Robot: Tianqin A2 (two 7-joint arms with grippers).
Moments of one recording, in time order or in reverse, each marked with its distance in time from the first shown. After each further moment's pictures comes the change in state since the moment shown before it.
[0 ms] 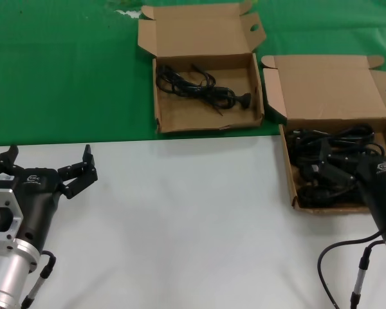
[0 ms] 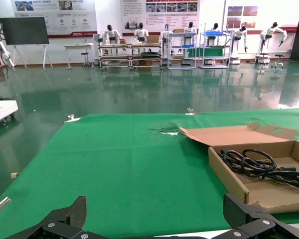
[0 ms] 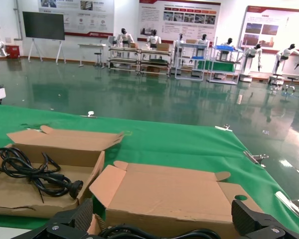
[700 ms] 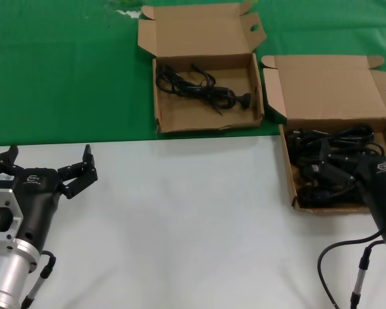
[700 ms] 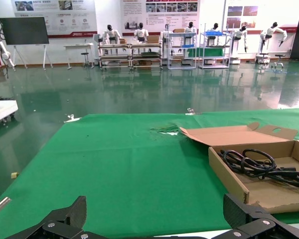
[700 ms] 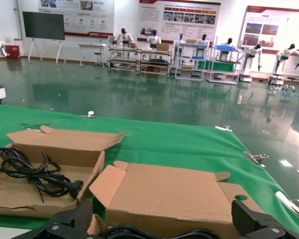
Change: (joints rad) left arm 0.000 0.000 0.000 0.000 0.000 0.000 0.000; right arm 0.000 0.000 0.000 0.000 0.000 0.000 0.000
